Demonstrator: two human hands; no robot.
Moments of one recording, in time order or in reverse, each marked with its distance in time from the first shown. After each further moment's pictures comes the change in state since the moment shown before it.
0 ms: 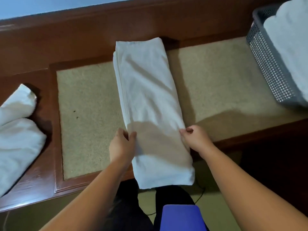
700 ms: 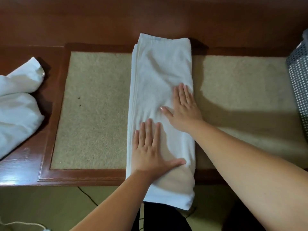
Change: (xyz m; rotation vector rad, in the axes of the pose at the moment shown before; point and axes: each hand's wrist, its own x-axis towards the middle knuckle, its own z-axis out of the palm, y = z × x) left_hand -0.023 0.022 0.083 0.484 0.001 0.462; right_hand 0.127 -0.090 0.036 -0.884 0.139 -0.743
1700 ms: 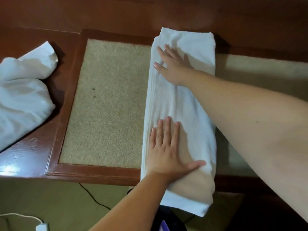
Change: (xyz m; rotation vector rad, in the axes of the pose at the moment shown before) left_hand 0.005 -0.012 0.006 -0.096 0.015 0.017; right_hand 0.140 -0.087 -0.071 0.136 -0.146 -0.182
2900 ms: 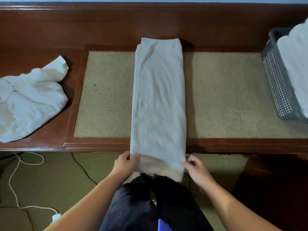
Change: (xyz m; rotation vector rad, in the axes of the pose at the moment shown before) left_hand -0.165 -0.040 -0.026 -0.727 -0.248 -0.681; right_hand -0.440 0.021 0.163 1.033 -0.028 0.694
